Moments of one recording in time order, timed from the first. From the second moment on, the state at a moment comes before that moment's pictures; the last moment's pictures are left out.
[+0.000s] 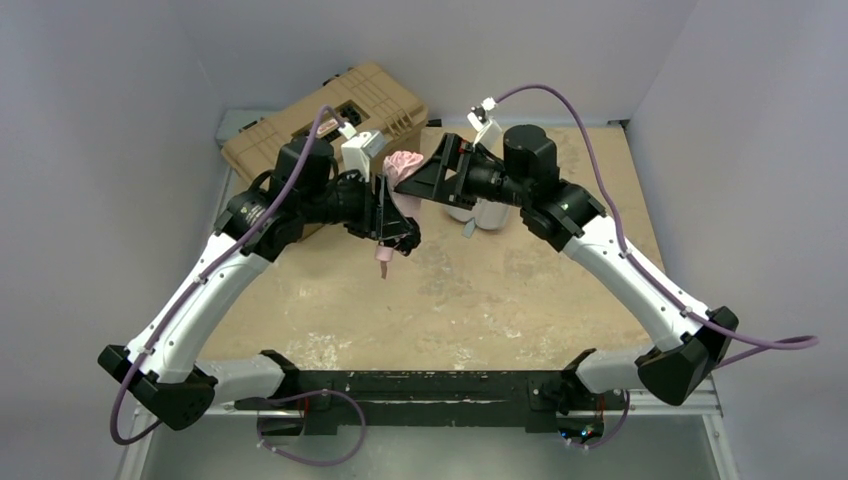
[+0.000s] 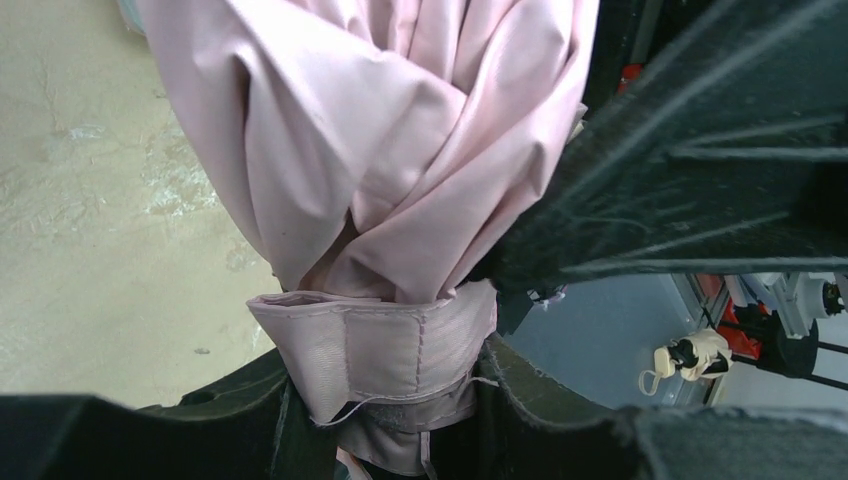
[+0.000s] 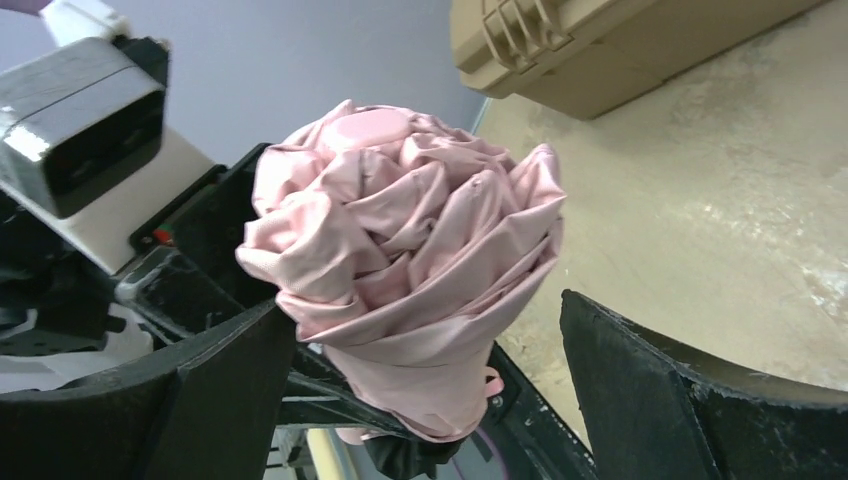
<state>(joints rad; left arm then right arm) -0.59 1.21 1.47 -0.81 0.46 -0.44 0.66 1.34 1.43 -0.32 -0.41 0.86</state>
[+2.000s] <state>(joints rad) -0.44 1.03 1.35 -0.52 0.74 -0.57 0.68 1.22 1.31 -0.14 -0.49 0.86</state>
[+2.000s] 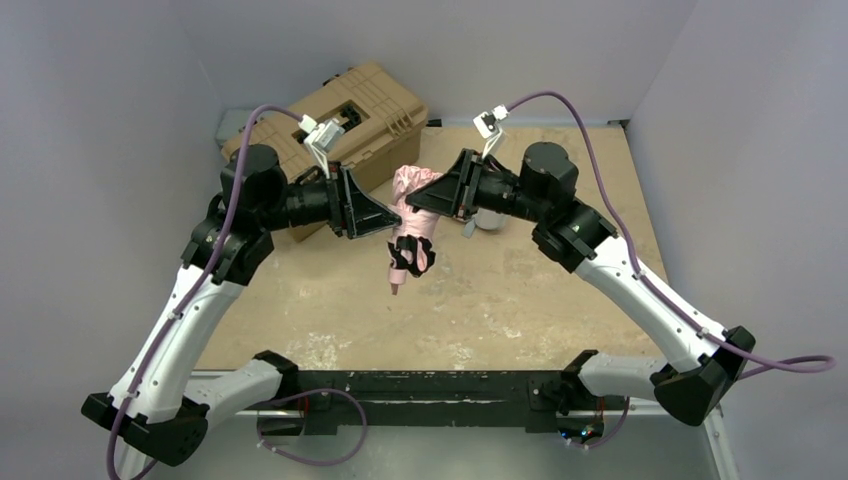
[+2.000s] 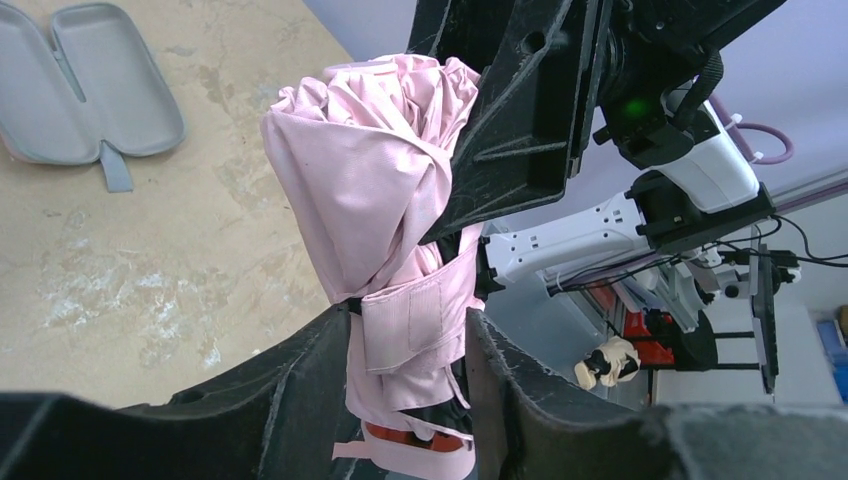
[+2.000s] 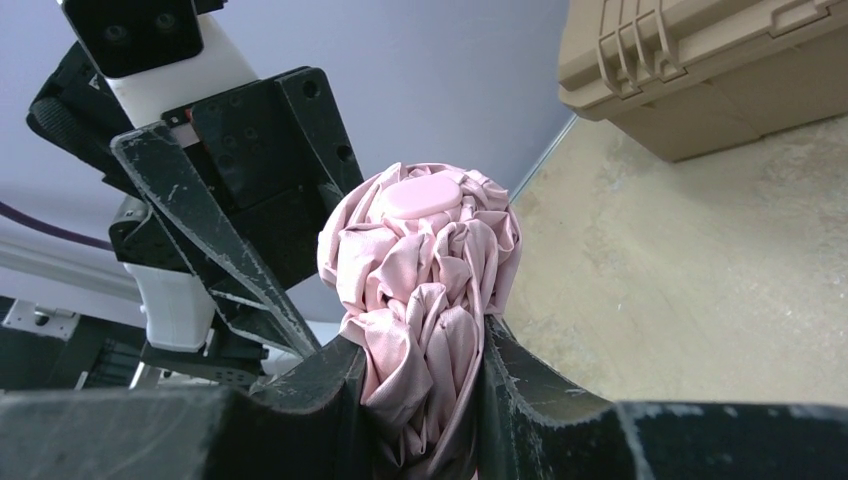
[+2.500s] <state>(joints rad) -0.44 1.03 1.34 -0.52 0.74 -0.59 0.68 1.21 1.27 -0.09 -0.47 0.90</state>
